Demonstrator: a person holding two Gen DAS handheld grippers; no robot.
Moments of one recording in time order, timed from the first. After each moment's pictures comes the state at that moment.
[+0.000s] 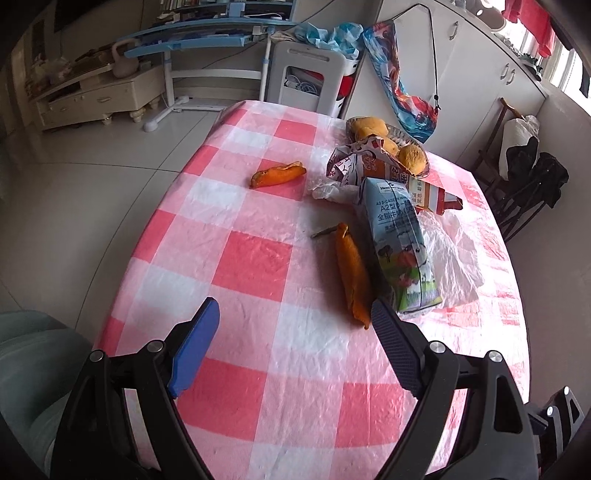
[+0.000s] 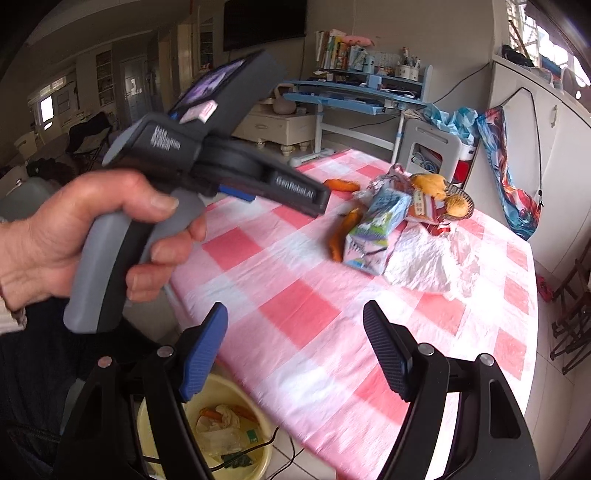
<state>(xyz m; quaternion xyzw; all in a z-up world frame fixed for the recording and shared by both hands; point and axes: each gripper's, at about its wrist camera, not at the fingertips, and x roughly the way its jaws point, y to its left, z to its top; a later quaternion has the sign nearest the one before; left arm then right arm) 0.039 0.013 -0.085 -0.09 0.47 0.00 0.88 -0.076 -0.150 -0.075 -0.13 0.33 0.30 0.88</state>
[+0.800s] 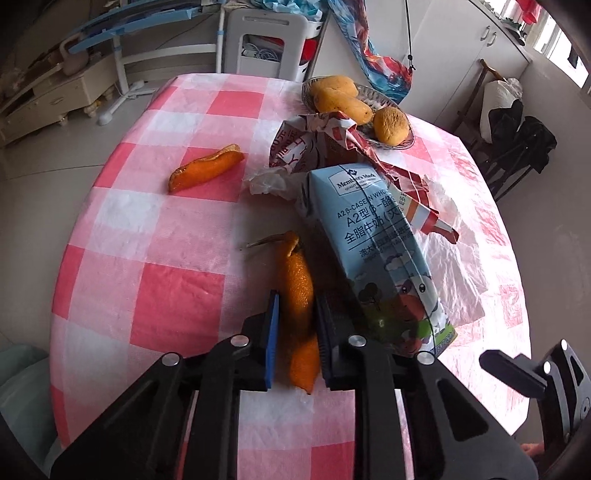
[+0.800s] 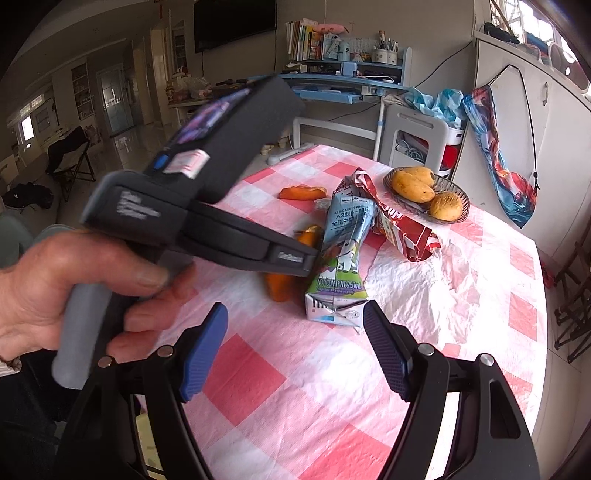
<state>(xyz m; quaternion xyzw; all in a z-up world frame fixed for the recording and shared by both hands) 0.101 -0.016 -0.116 -0.07 0.52 -0.07 0.85 -0.011 -0.143 -0.088 -0.11 0.36 0.28 0.89</state>
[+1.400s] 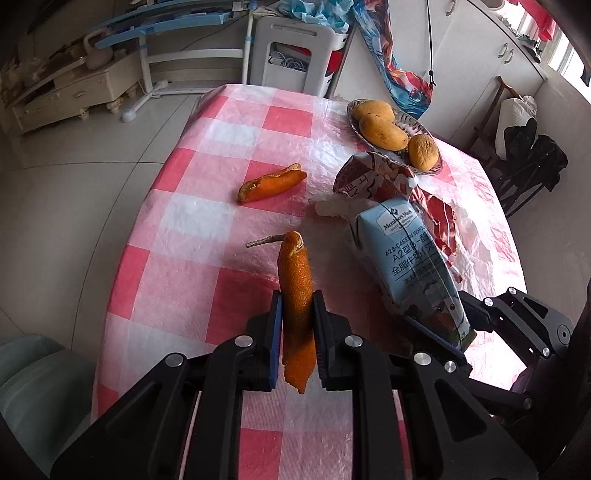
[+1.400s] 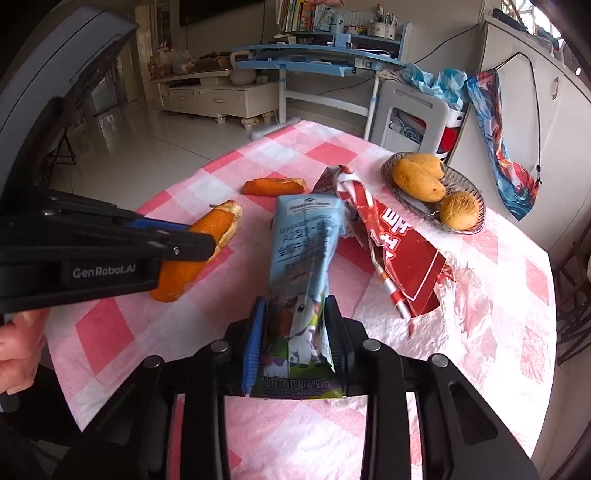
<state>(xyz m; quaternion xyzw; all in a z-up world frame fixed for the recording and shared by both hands) 0.092 0.030 -0.097 -0.08 0.51 -0.04 0.85 0.037 -0.124 -0.105 -0.15 0.40 0.25 0.87</state>
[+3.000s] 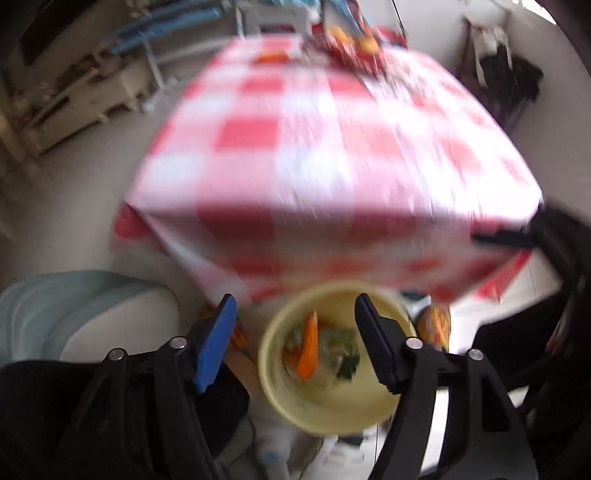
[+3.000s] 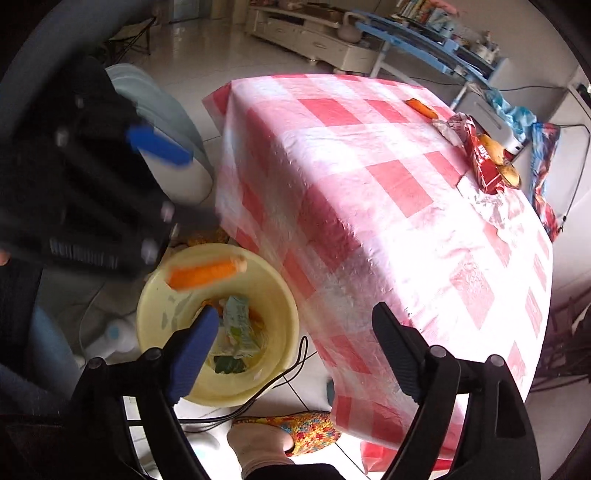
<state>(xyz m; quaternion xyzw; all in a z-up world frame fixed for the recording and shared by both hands) -0.171 0.009 -0.109 0.01 0.51 -0.02 0.86 -0.179 -0.110 -0.148 -0.31 0.42 0.32 0.79</state>
